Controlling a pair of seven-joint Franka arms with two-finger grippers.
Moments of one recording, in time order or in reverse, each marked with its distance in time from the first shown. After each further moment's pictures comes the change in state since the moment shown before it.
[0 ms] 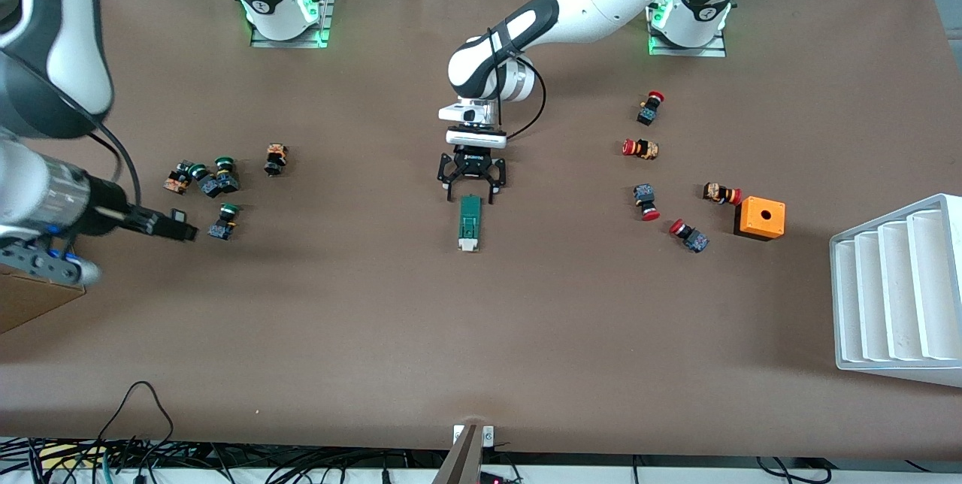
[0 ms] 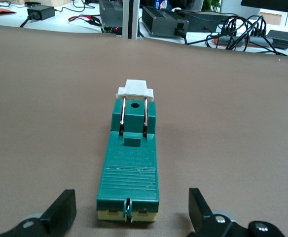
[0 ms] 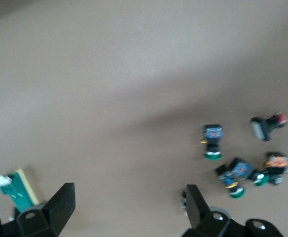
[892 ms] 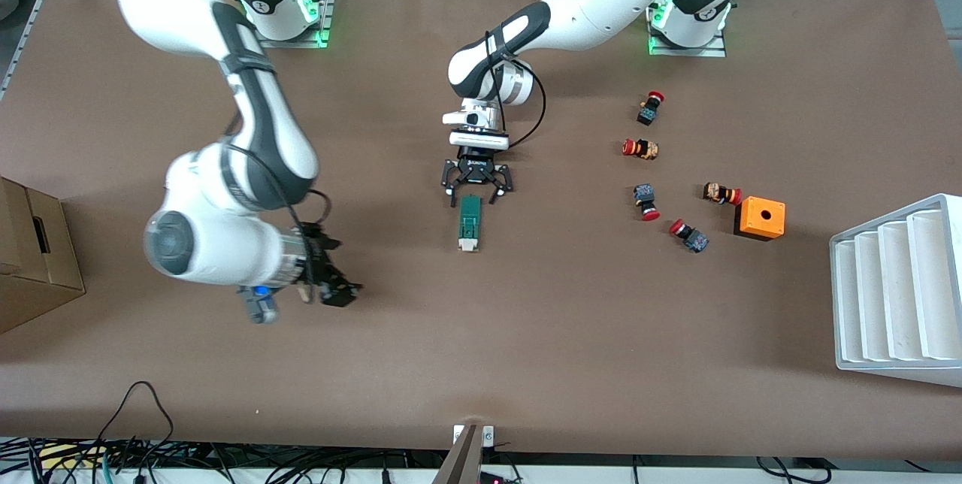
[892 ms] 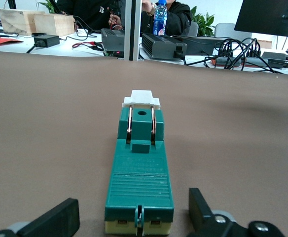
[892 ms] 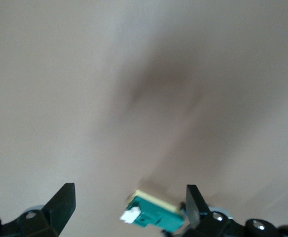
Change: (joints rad) left arm -0.021 0.054 0.015 0.010 0.105 -0.123 -0.056; right arm 0.270 0.346 0.005 0.188 0.214 0.209 0.916
